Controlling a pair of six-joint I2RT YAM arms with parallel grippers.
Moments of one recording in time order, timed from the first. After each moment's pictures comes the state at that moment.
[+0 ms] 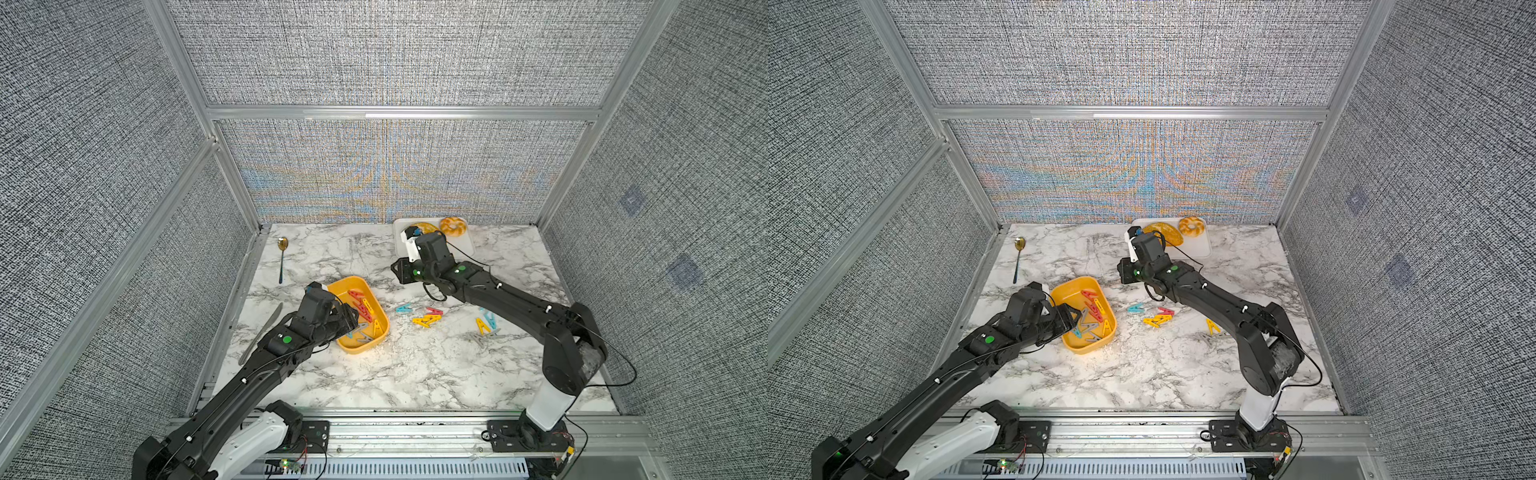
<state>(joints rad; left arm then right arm) -0.55 0.94 0.74 -0.55 0.05 -0.89 0.67 1.73 1.38 -0.24 -0.05 0.40</state>
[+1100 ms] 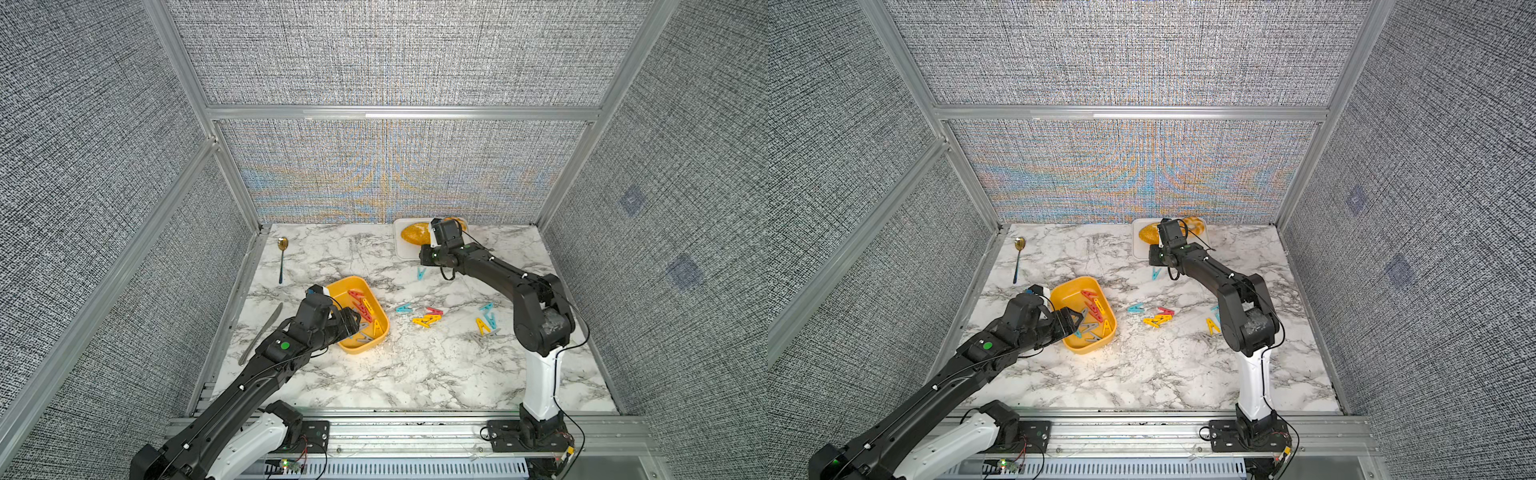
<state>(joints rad) -0.55 0.89 0.67 -0.54 0.08 -0.85 0.42 2.07 1.62 -0.35 0.00 0.38</state>
